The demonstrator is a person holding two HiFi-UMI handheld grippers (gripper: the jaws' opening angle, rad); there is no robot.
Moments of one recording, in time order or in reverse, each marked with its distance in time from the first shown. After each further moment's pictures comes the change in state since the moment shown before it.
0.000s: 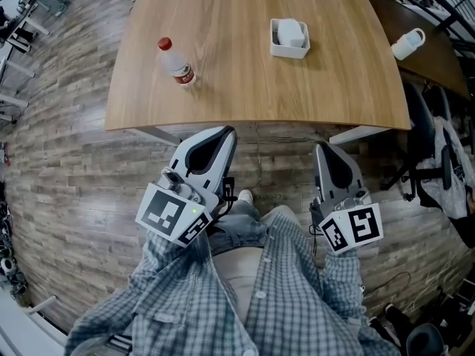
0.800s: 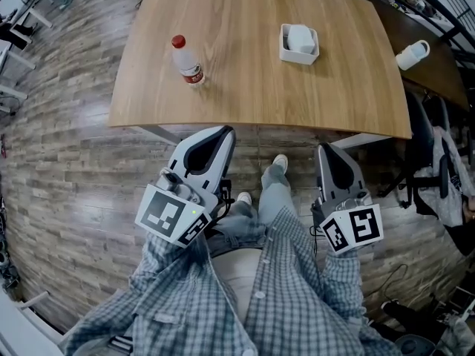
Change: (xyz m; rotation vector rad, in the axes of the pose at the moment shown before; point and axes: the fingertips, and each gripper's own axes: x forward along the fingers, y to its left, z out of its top) left arm -0.017 0.021 0.008 0.007 -0.036 0.041; right arm 0.015 0.012 0.004 -0.036 0.017 0.011
